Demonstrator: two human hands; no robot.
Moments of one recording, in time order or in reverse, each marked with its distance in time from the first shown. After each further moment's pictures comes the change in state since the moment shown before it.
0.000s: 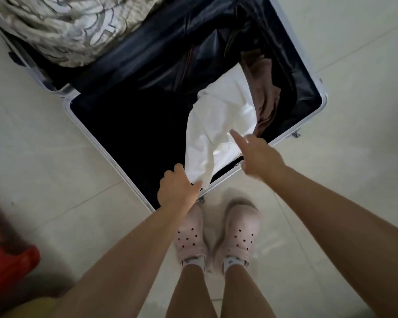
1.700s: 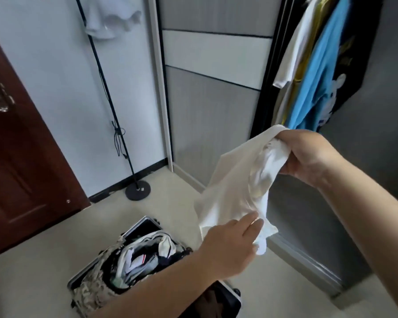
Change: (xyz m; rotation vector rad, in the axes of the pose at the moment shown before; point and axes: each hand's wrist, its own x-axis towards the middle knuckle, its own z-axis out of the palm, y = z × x) left_hand -0.515 0.213 -0.367 0.469 0.966 1.623; right_hand -0.593 -0.040 -0.583 1.530 0.996 -0.242
